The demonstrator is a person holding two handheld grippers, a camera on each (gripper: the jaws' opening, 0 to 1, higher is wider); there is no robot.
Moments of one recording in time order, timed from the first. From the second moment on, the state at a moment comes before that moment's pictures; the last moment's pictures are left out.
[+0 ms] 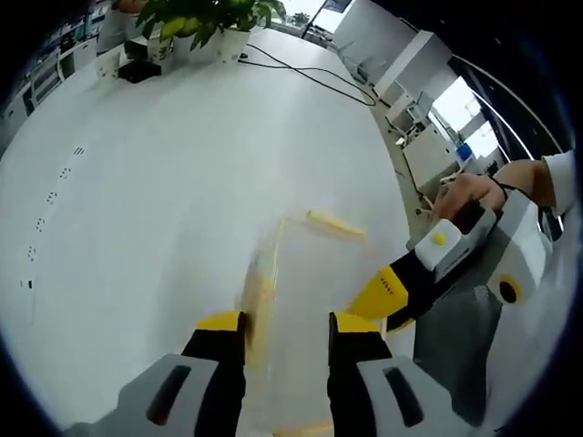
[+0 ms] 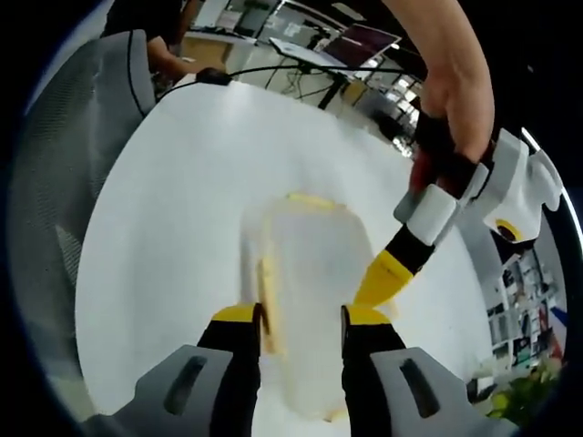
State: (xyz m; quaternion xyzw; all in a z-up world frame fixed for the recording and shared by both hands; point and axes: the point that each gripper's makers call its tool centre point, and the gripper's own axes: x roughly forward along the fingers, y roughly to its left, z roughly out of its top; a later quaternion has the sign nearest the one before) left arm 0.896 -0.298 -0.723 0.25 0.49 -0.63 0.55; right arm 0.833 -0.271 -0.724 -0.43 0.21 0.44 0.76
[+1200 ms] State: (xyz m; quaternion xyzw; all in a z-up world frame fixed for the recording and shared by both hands) left arm 0.898 -0.290 -0.703 0.16 0.44 -0.62 0.63; right arm 0.825 -0.275 -0.711 -0.39 0.24 0.43 0.78
